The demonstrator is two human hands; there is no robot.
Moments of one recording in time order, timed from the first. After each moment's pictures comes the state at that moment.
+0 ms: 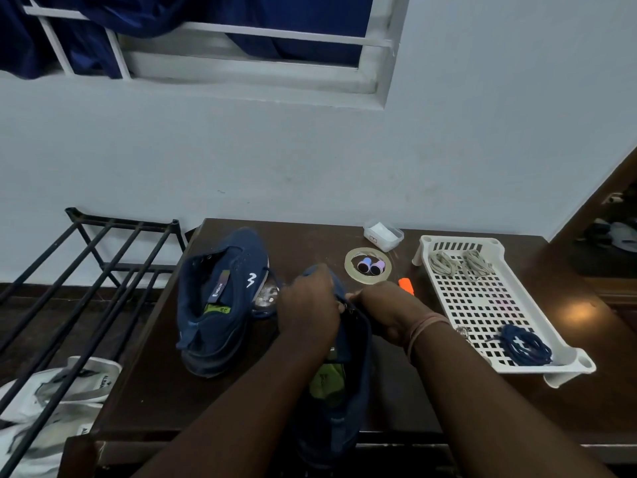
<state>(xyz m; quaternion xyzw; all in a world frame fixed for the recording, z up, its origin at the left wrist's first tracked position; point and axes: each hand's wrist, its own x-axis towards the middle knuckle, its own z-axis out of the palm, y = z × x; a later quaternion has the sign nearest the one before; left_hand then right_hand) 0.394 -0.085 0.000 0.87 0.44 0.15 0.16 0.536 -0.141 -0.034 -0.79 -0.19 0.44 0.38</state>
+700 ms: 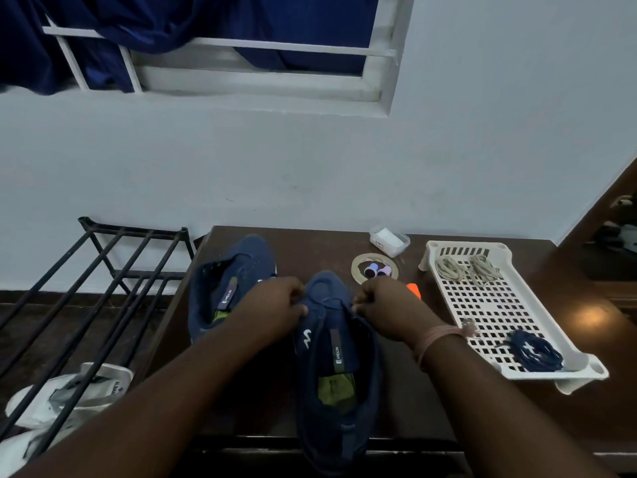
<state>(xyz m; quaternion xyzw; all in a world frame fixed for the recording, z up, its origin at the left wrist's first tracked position) 0.333 -0.030 0.016 0.90 0.36 0.05 0.25 0.508 -0.157 0.020 -0.86 -0.45 0.19 0.13</state>
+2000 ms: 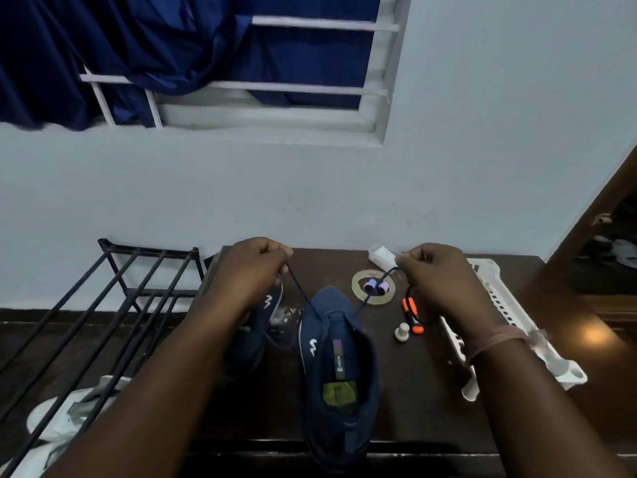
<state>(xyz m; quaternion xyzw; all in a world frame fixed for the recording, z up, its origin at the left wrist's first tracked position) 0.311 -0.030 0.108 0.69 0.42 0.30 0.51 0.508 -0.204 0.116 -0.82 -0.31 0.10 0.46</state>
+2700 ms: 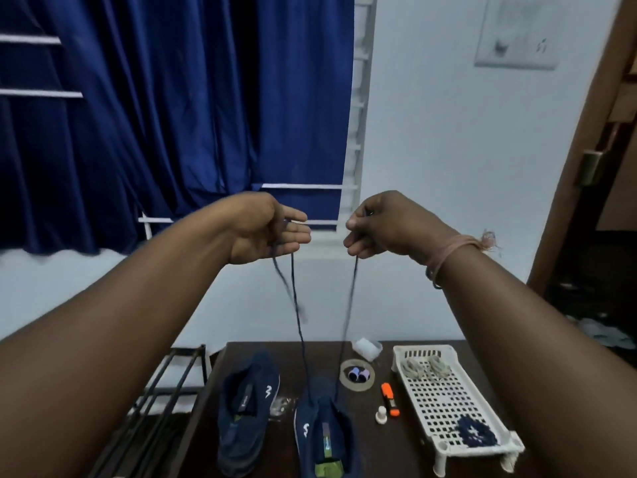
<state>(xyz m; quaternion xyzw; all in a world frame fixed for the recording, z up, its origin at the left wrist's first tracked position) 0.283 -0.081 0.396 0.67 0.31 0.21 0.64 0.447 -0.216 0.392 -0.74 -0.46 0.16 0.47</state>
